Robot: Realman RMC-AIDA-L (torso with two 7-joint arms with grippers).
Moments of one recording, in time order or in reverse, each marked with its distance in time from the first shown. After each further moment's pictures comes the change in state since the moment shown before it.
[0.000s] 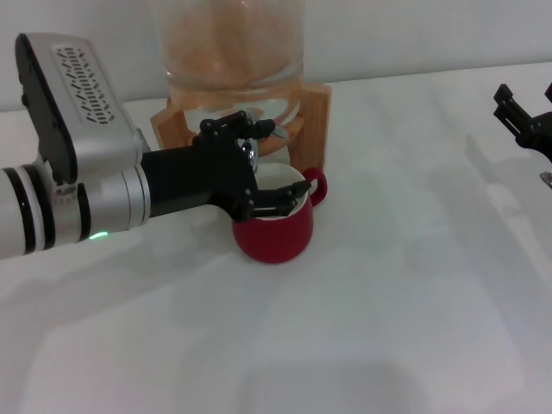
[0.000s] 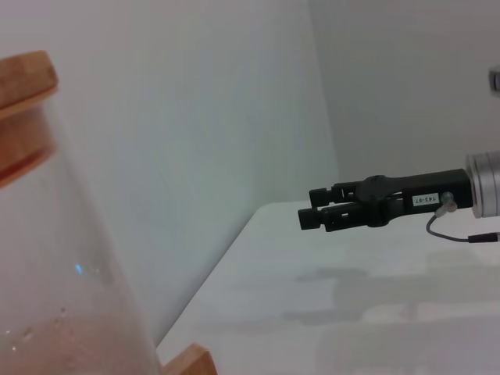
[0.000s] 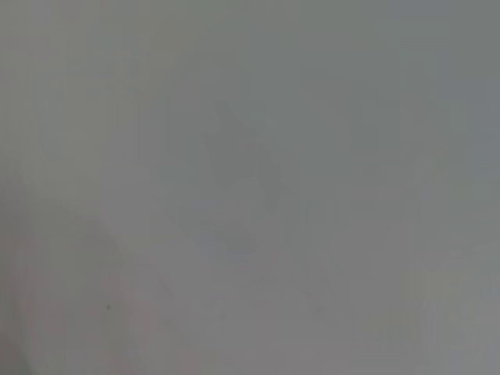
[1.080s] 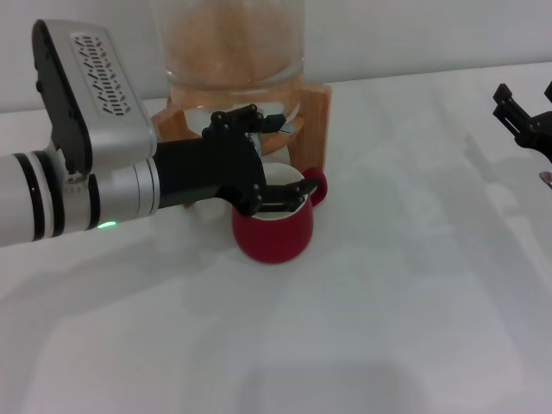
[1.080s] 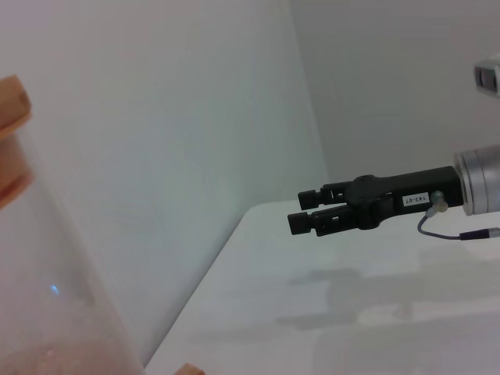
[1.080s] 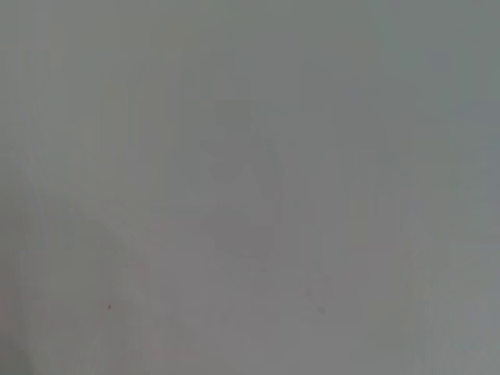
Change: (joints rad) left arm -0.039 0.001 -0.001 -0.006 0.025 0.006 -0.002; right arm 0.002 0.000 0.000 0.000 0.000 0.001 -0.004
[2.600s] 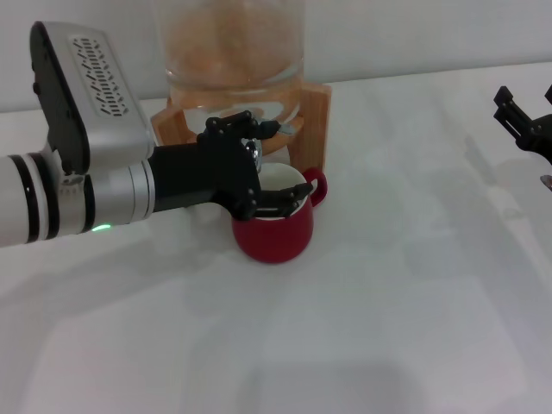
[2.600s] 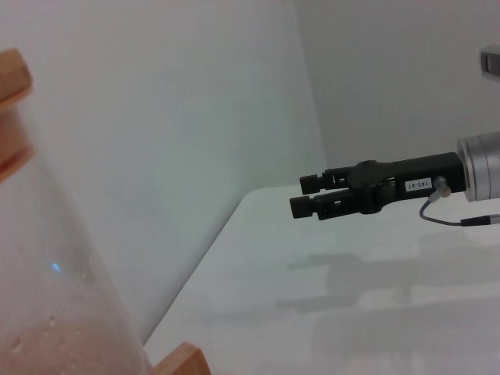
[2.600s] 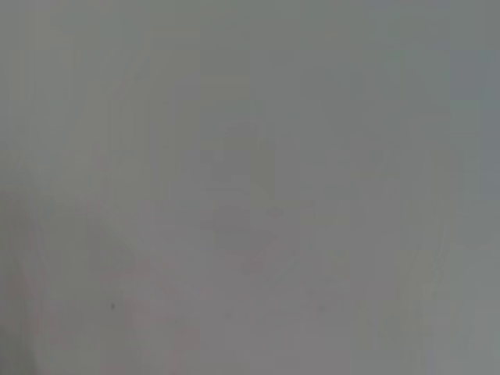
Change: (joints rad) left arm 0.008 0.001 -0.009 0.022 0.050 0.015 -0.050; right arm -0.008 0.002 -0.006 0.000 0.000 -0.012 0.005
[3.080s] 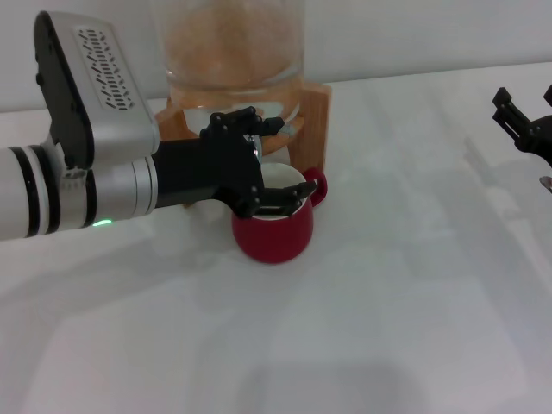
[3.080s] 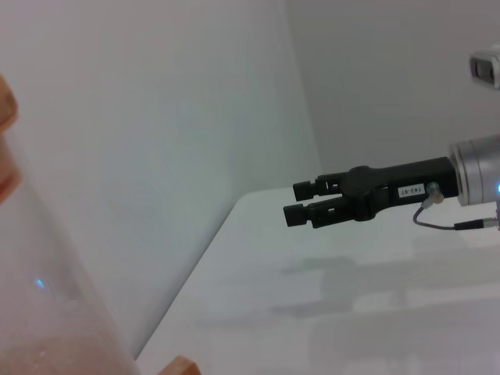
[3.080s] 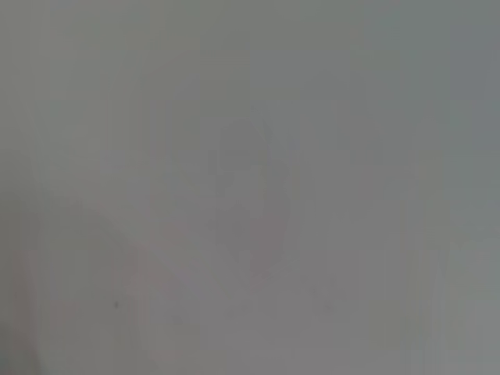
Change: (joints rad) left arm -0.001 -0.001 0.002 0.045 0.043 0.014 -0.040; right arm -0.002 0.000 -0.002 0.000 -0.005 -0.002 0.000
